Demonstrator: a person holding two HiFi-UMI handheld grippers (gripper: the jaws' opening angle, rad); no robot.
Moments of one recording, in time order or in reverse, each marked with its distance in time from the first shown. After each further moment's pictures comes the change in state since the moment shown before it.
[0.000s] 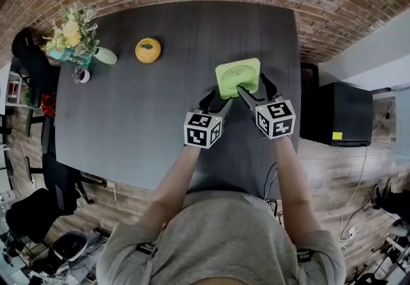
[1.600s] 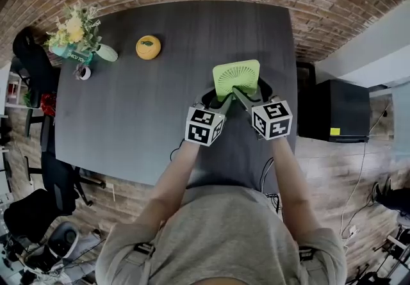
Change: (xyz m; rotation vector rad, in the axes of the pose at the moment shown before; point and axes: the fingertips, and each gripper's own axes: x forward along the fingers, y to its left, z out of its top) left arm -0.016 -0.025 0.014 0.143 -0.003 -0.027; right arm -0.025 0.025 0.002 0.023 -0.020 0.004
